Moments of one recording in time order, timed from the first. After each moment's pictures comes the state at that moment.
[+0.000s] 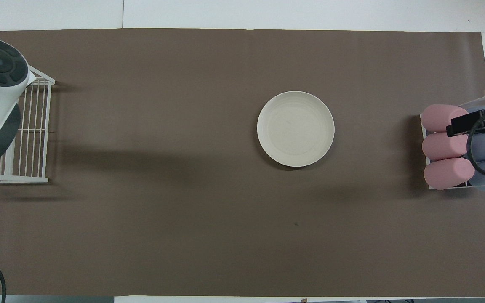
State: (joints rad) left arm -0.14 0.24 -0.02 -1.74 0.99 1.68 -0.48; right arm 0.05 -0.02 -0.12 -1.63 0.02 1.59 -0.09
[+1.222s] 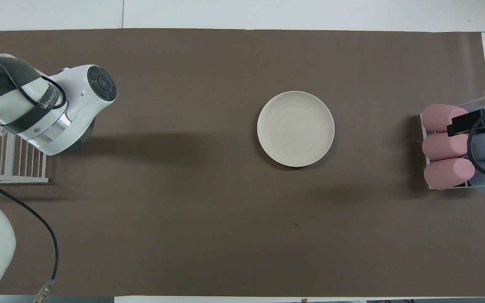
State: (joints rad) left arm -0.20 0.35 -0.02 -1.75 1.08 1.64 -0.65; right arm 0.05 -0.02 -0.12 -1.63 0.02 1.59 -0.09
